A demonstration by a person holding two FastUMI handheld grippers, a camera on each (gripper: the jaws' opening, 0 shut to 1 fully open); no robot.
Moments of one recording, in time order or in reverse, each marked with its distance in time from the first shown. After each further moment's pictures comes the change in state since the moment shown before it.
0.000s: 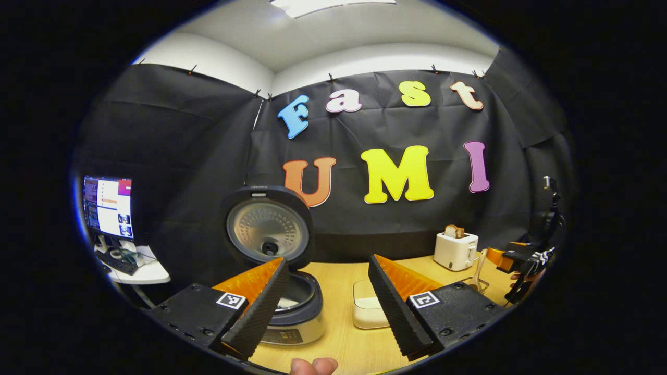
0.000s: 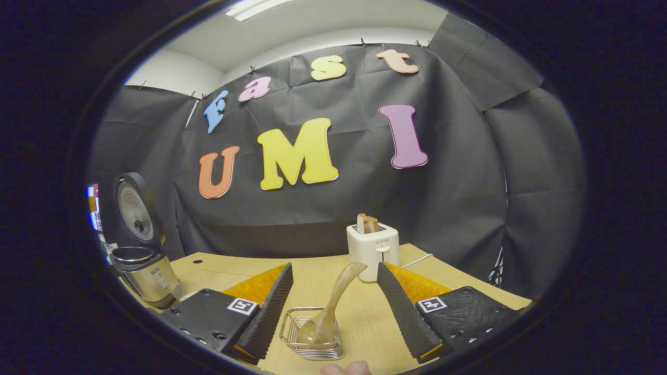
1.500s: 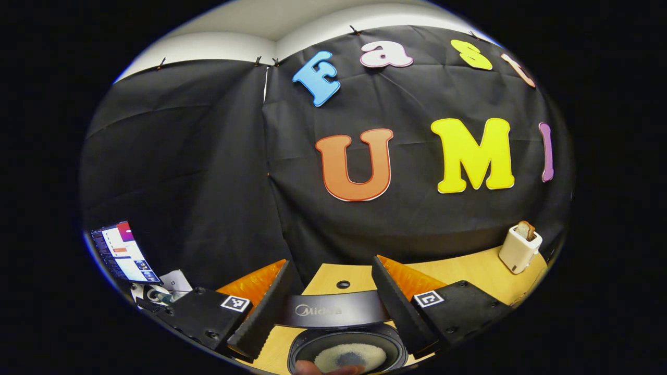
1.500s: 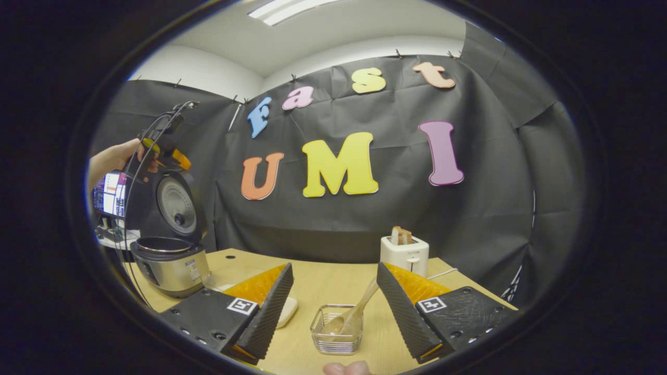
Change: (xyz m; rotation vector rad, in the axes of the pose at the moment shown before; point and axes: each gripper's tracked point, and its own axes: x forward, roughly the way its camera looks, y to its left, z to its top) left arm 0.211 0.139 0.054 0.049 0.320 0.141; right arm -0.034 0.040 0.004 -0.069 -0.039 0.209
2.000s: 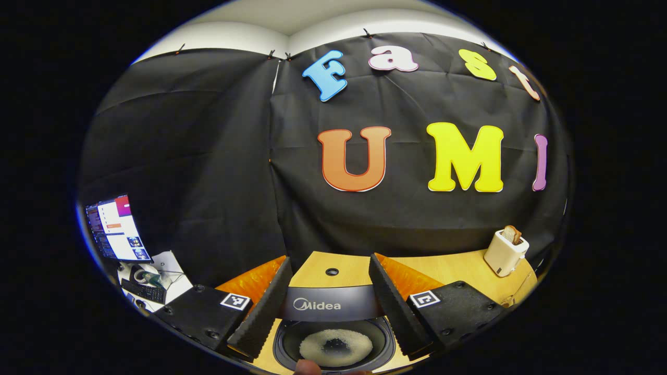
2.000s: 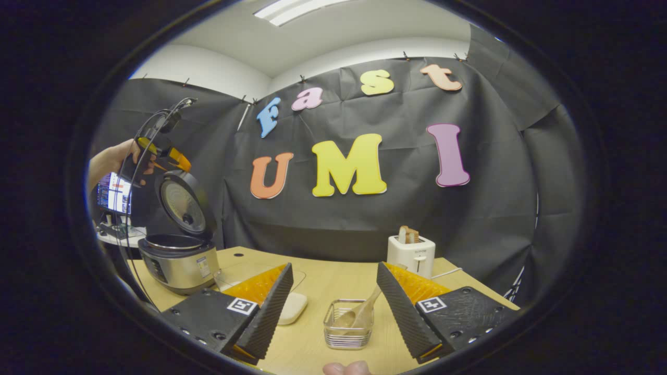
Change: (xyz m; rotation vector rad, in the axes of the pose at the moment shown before) left arm -0.058 -0.004 -0.040 -0.091 -0.007 -0.013; right arm -0.019 0.025 -0.005 -0.020 0.001 0.048
